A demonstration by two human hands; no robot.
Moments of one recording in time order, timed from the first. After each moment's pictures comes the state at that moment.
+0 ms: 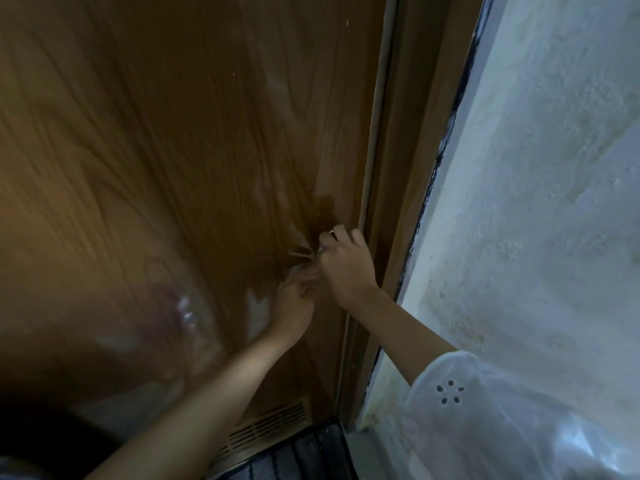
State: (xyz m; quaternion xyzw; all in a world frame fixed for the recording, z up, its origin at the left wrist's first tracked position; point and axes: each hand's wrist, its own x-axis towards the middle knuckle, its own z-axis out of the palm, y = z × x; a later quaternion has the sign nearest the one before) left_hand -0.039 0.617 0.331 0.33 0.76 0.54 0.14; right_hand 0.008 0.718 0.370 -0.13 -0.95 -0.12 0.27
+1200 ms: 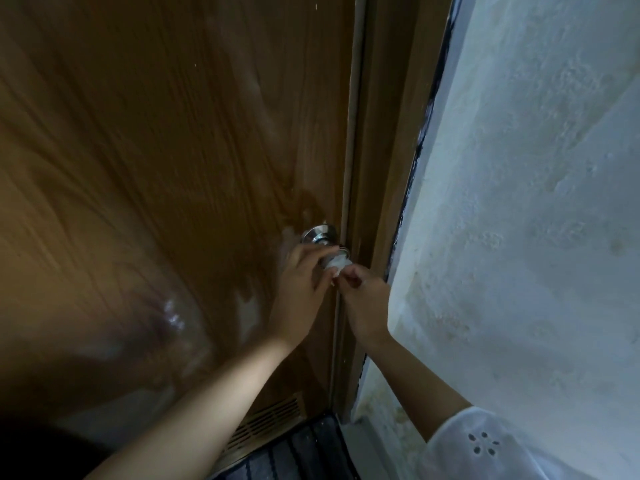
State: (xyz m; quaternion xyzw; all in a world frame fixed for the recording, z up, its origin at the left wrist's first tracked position) left_hand -0.022 0.636 0.348 0.48 0.73 0.48 -0.05; right_hand 0.061 0.709 0.343 -0.35 -0.78 0.39 0.34
